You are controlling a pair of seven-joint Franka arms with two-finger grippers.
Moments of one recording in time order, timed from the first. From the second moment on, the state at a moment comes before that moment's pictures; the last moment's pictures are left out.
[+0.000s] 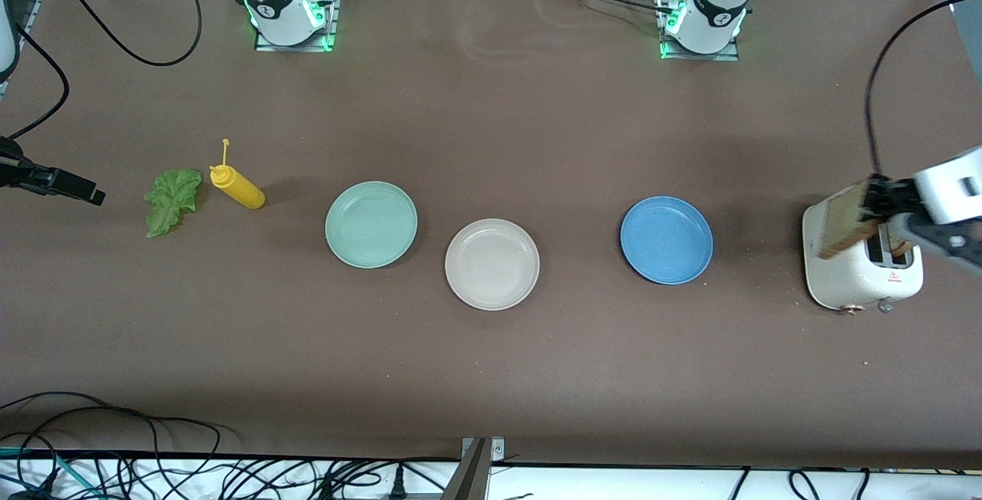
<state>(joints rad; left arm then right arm) 0.02 0.33 0.02 -1.44 -0.10 1.60 0.57 -0.22 0.19 0.03 -1.63 0.02 1.79 -0.01</state>
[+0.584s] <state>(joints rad) -0.23 0.52 0.01 -1.44 -0.60 1.61 0.09 -0.22 0.19 0.03 -1.63 0.02 1.79 -0.01</state>
